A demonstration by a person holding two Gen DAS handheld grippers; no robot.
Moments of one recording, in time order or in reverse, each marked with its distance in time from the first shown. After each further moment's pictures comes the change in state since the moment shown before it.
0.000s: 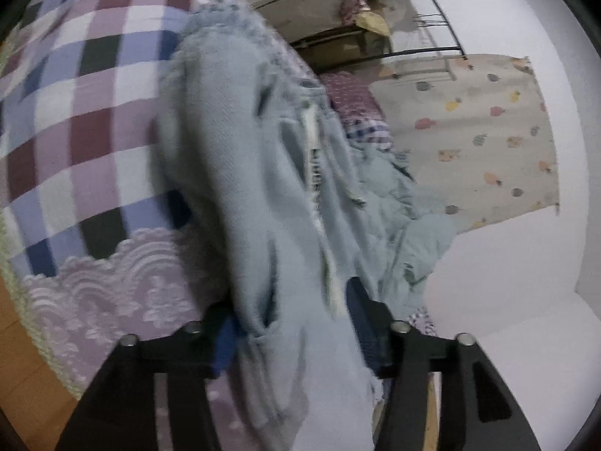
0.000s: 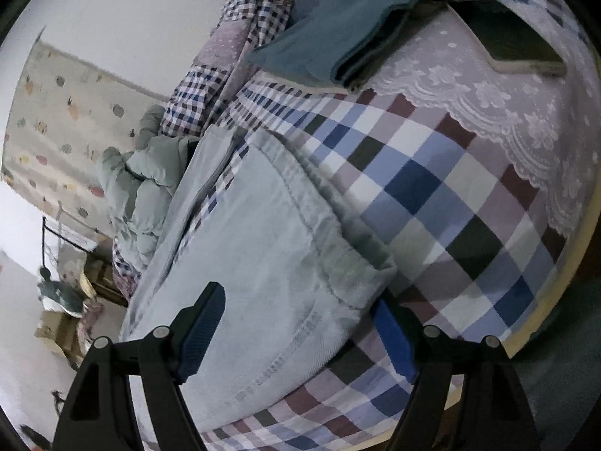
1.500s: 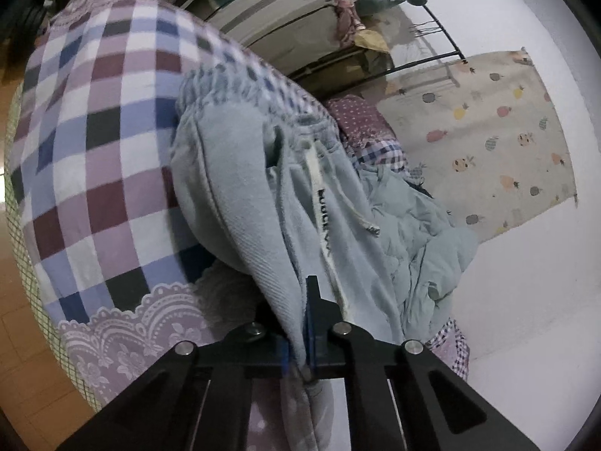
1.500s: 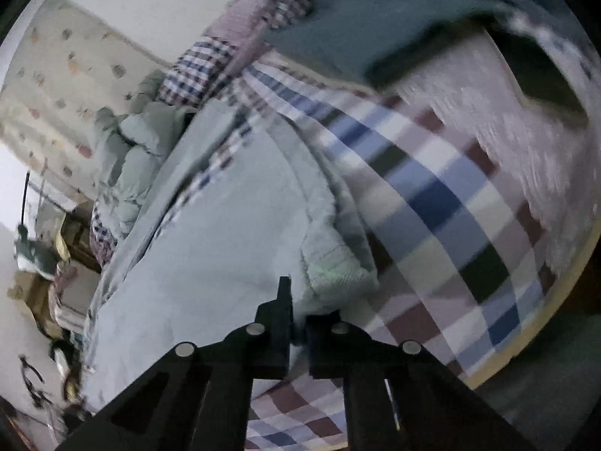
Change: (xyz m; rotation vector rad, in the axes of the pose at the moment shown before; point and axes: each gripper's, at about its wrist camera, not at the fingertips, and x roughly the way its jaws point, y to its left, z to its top) left arm -0.014 -0.022 0.010 0.078 -0.117 0.108; right arm 0.006 0.032 0.011 -0.180 0.037 -0.084
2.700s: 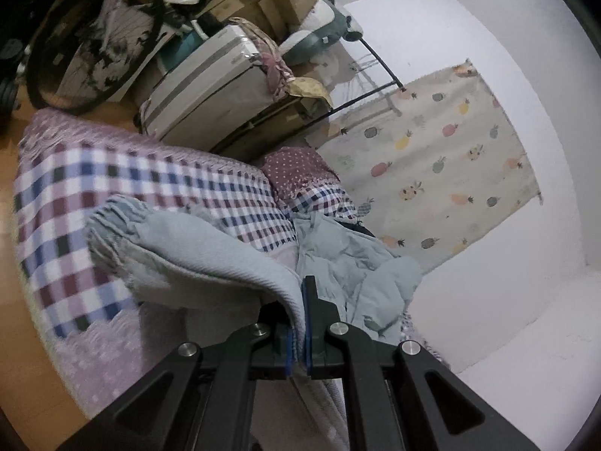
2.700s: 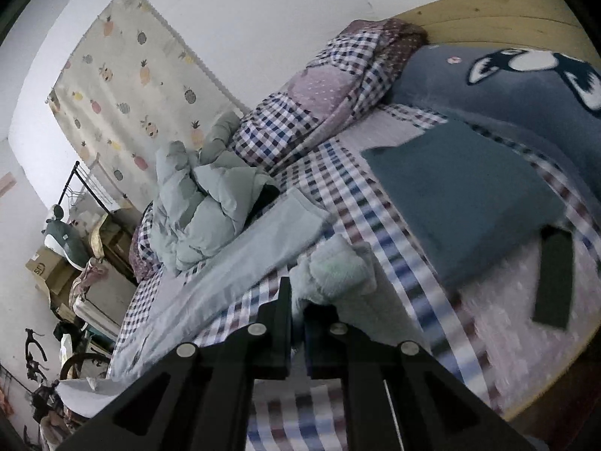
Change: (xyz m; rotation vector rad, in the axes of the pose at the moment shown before) left arm -0.093 -0.162 0.031 0.111 -0.163 -0.075; right arm -0.090 0.114 0.146 -0.171 -0.137 0.103
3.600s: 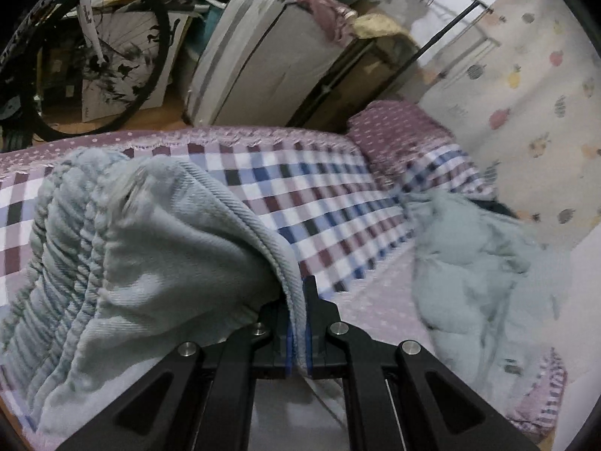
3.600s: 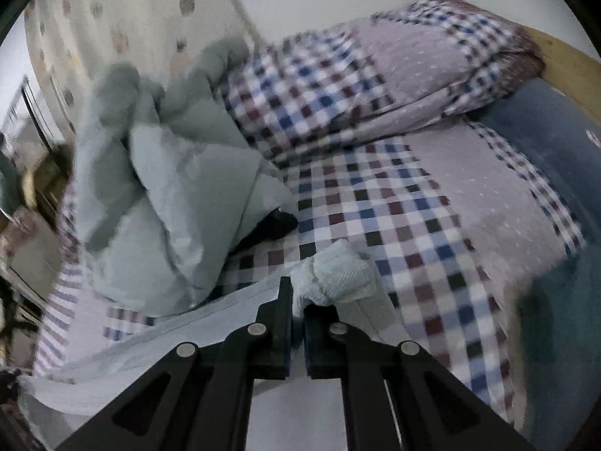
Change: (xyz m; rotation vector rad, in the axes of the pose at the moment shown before) left arm 0.326 0.012 0.036 0.113 0.101 0.505; right arm 0.437 0.123 0.153 -0.286 0.225 -0.204
